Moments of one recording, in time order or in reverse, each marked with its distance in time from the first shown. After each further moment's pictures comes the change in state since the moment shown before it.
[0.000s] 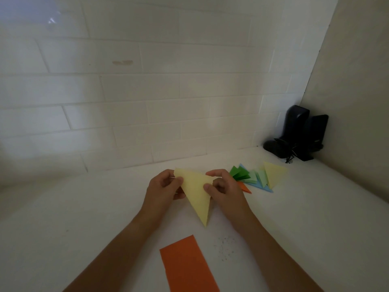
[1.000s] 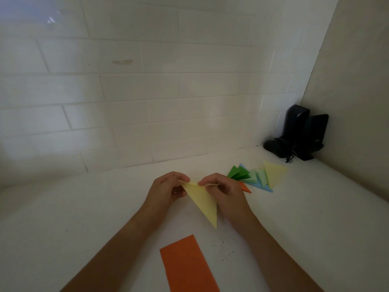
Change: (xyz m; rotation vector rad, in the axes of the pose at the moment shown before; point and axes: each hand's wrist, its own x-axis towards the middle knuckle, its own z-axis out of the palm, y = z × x) left_hand 0.002 0.006 0.002 -0.201 -0.099 -0.103; right_hand -0.005 -0.011 0.000 -0.026 -0.037 -0.070
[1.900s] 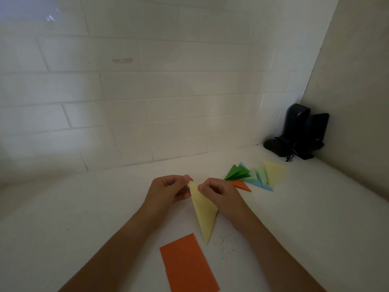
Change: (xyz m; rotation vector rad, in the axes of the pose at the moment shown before) left_hand -0.007 -0.004 0.000 0.014 -0.033 0.005; right_hand 0.003 0.003 0.001 -0.116 -0.148 0.050
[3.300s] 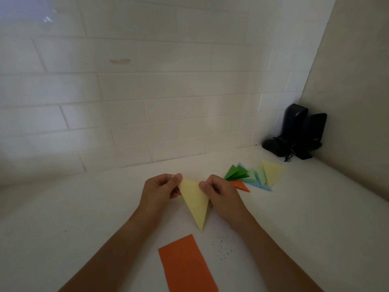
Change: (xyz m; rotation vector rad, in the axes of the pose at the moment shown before) left_hand 0.007 -0.003 -0.004 0.138 0.201 0.053; right_hand 0.002 0.005 0.003 -0.076 0.110 0.011
